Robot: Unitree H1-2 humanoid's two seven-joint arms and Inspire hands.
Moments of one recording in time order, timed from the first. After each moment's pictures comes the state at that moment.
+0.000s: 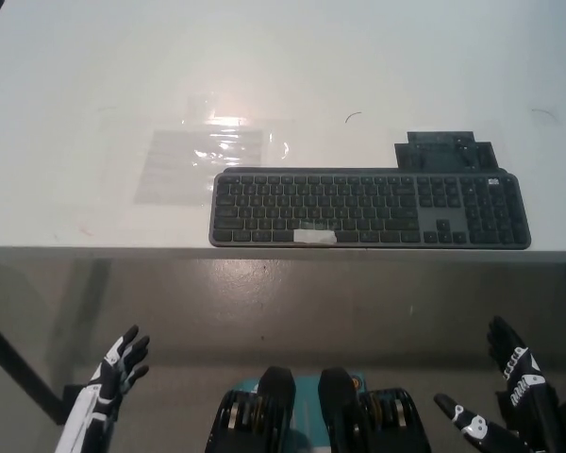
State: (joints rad) left_arm 0.23 0.14 0.00 -0.30 0.00 -0.04 -0.10; right_arm 0.20 -0.07 0.03 -0.13 -0.02 -0.20 0.04
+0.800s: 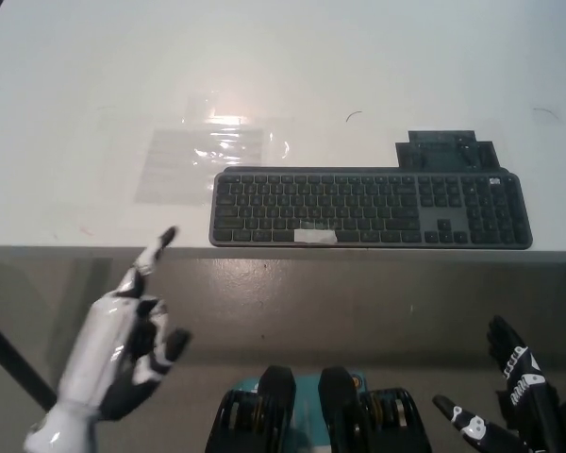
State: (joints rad) left_arm -0.01 0.17 -0.07 -0.46 0.41 -0.14 -0.12; right_arm 0.20 -0.07 0.03 -0.13 -0.02 -0.21 0.04
